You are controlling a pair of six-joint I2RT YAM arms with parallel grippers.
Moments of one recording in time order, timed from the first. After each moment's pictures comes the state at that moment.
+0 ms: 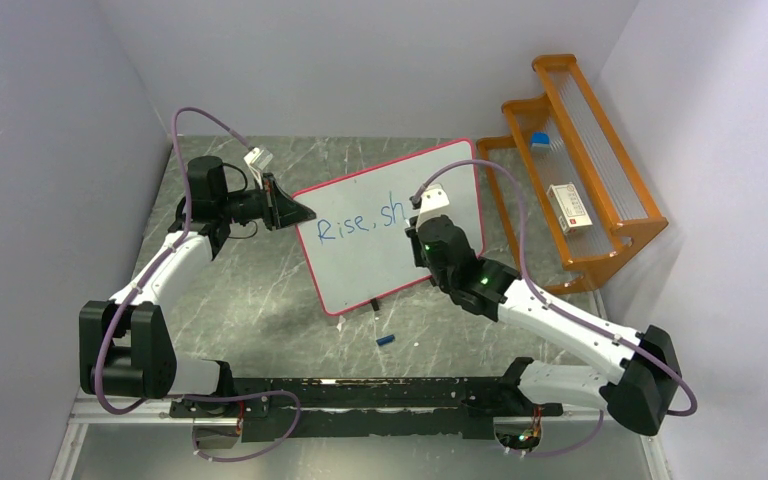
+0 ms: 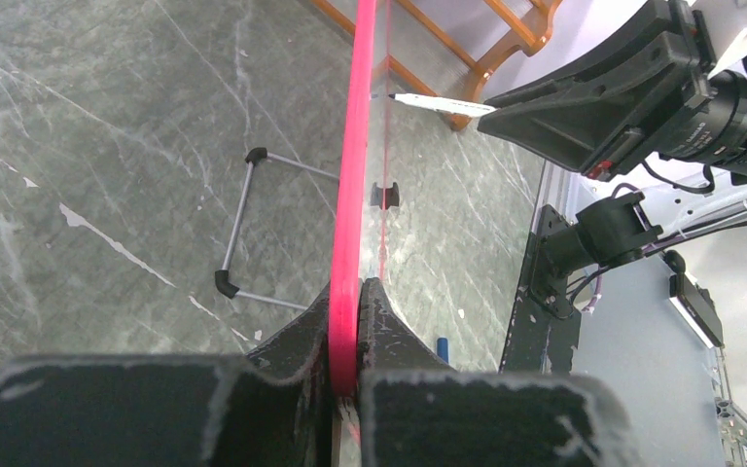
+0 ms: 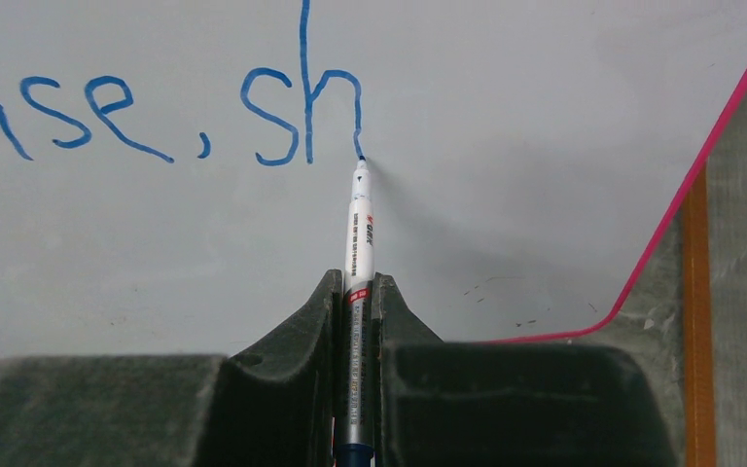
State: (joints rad) left arm -0.09 1.36 0.90 0.08 1.10 -0.24; right arm 0.87 1.14 0.86 -0.19 0.54 0.15
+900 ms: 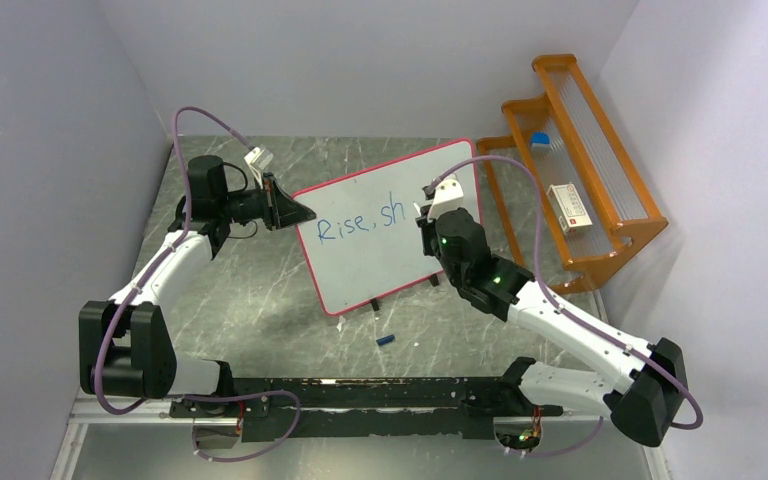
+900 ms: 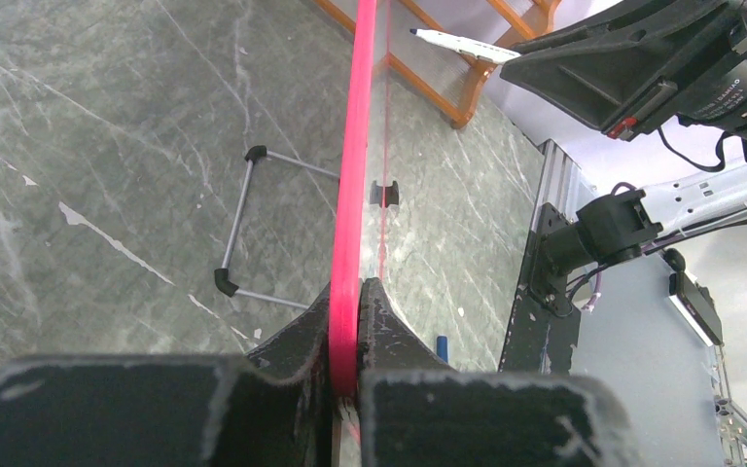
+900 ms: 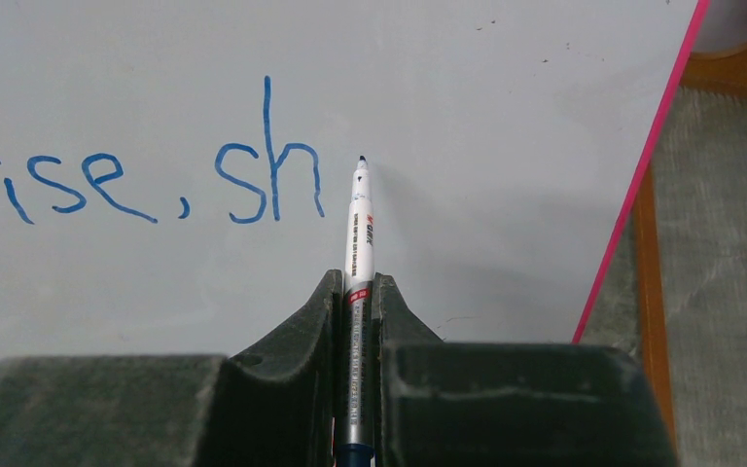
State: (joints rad) left arm -0.09 1.36 0.90 0.06 1.09 -0.23; right arm 0.81 1.07 0.86 -0.12 0.53 0.08
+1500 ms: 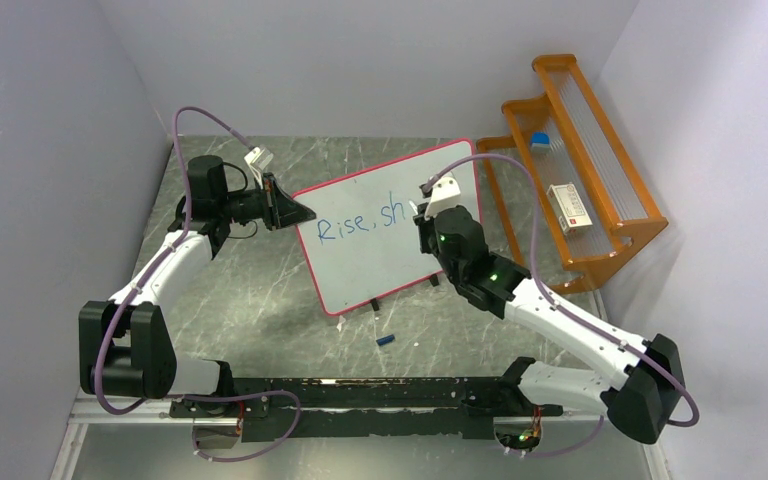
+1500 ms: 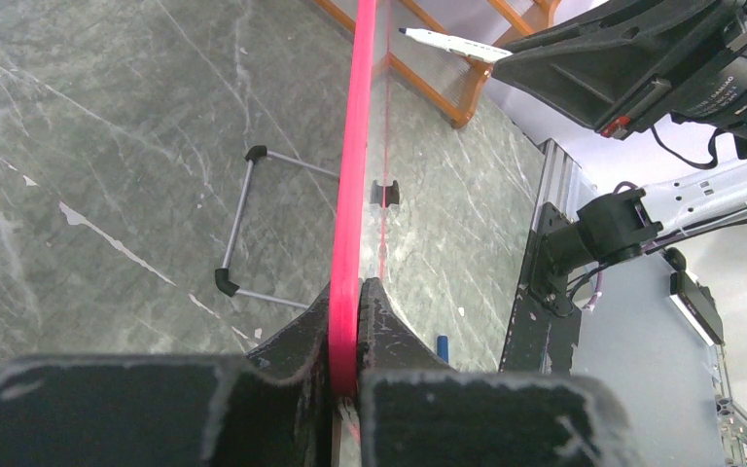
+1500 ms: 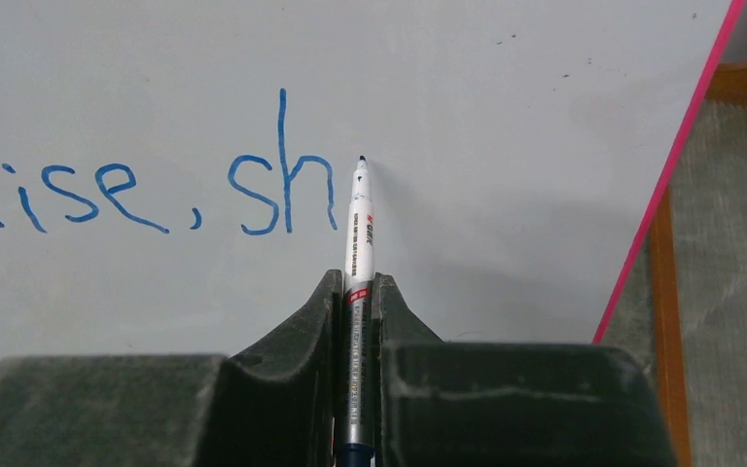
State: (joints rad) left arm -0.09 1.36 0.91 0.06 1.09 -0.23; right arm 0.80 1.09 0.86 -0.08 0.49 0.07
